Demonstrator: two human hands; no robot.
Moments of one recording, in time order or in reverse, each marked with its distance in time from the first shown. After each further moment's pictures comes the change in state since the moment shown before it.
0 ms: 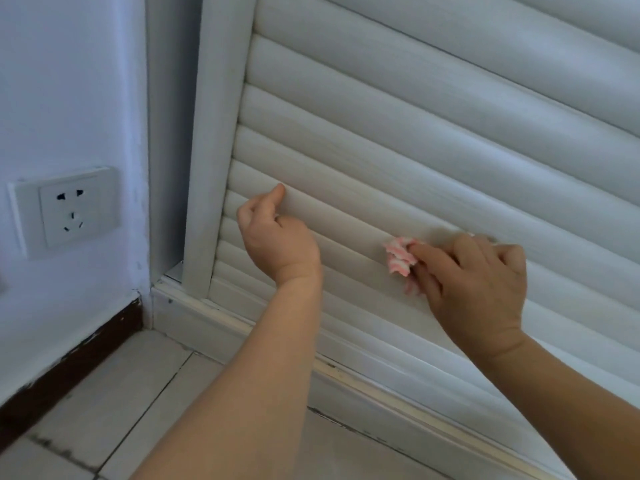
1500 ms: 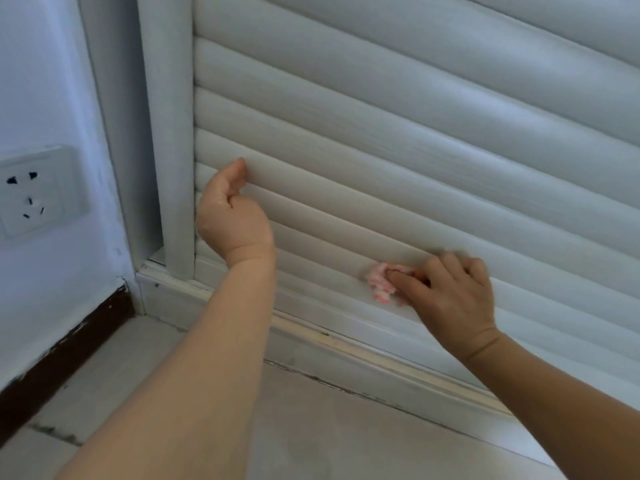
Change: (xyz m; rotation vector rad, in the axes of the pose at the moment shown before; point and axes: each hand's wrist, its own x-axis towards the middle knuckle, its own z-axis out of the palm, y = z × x) left_hand 0.022 -0.027 -0.019 -0.029 -0.163 0.117; right_hand -0.082 0.006 0.022 -0.034 -0.135 -0.149
